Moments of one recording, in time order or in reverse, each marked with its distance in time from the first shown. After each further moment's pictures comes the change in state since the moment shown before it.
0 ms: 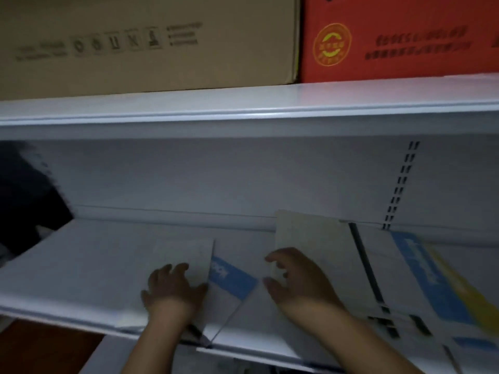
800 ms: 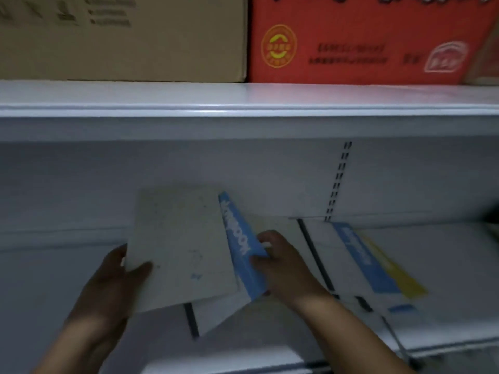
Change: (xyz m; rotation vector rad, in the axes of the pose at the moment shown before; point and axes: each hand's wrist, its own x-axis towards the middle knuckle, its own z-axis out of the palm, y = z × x) left_hand 0.000 0.033 -0.053 -1.096 -0.289 0.100; right_hand 0.018 0.003 -0.023 0.412 0.126 0.304
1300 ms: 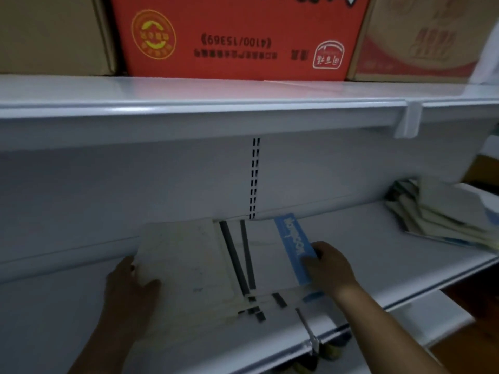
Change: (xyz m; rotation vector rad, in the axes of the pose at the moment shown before) left_hand 0.009 -0.026 0.150 0.554 -0.068 0.020; right_hand -0.018 0.131 -0.188 -0.406 0.461 0.301
